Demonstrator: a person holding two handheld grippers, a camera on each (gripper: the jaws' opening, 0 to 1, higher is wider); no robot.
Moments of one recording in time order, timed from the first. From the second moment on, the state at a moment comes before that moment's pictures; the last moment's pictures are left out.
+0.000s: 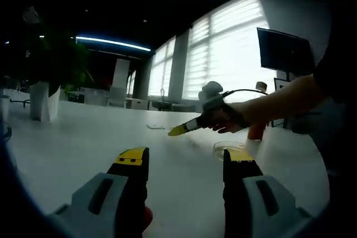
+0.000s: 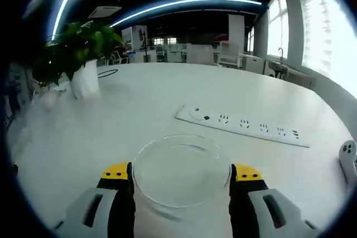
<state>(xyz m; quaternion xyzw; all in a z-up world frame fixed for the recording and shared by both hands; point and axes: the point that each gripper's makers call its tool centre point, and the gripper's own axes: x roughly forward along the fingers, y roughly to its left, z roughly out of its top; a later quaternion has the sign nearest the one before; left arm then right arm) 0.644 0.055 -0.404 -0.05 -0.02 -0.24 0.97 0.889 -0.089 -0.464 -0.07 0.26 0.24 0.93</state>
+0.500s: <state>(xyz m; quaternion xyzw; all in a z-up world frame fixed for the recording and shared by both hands) 0.643 0.055 -0.403 -0.05 -0.02 -0.24 0.97 0.841 -0.118 -0.459 -0.06 0.28 0.25 0.92</state>
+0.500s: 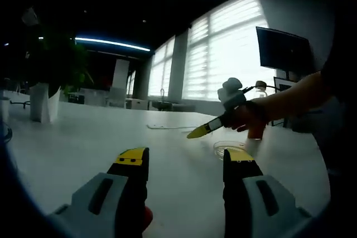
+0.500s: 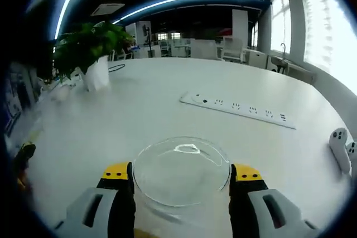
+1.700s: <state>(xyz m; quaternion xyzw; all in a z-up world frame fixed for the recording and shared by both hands) 0.640 0.053 -0.406 -0.03 -0.01 -0.23 0.97 0.766 -0.127 -0.445 -0.04 0.29 0.29 0.91</state>
